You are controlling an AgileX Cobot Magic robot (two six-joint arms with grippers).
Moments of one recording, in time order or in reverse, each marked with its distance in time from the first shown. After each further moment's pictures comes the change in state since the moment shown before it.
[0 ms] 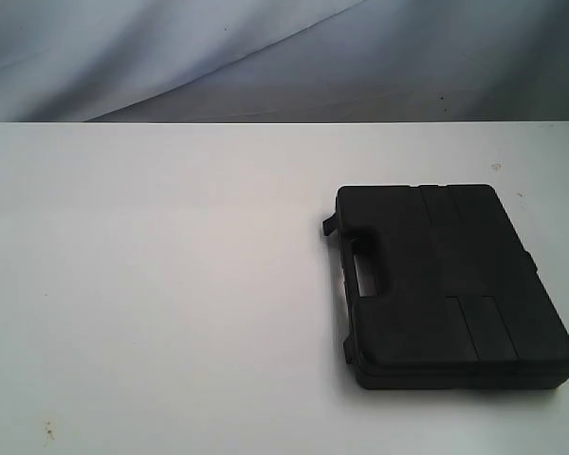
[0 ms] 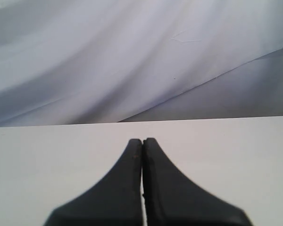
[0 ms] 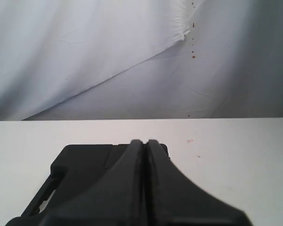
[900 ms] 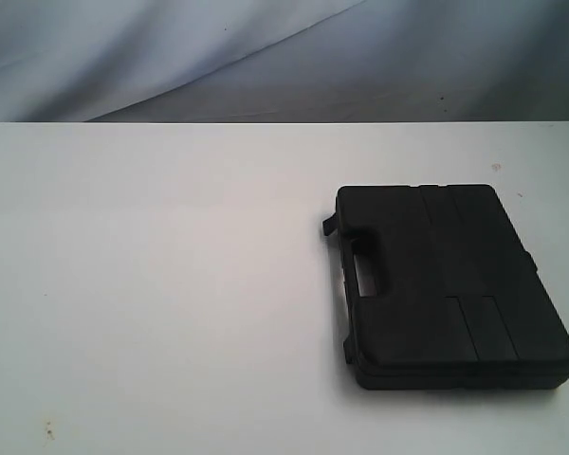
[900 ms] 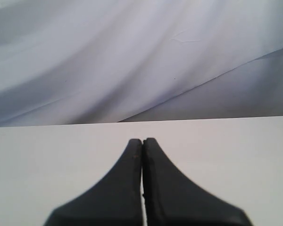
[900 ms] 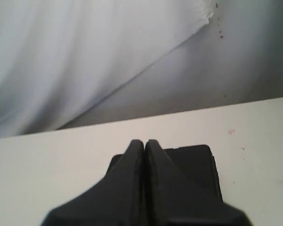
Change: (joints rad) left arm 0.000 0.000 0.000 0.000 0.000 0.000; right arm 0.000 0.270 -0.312 0.317 0.181 -0.113
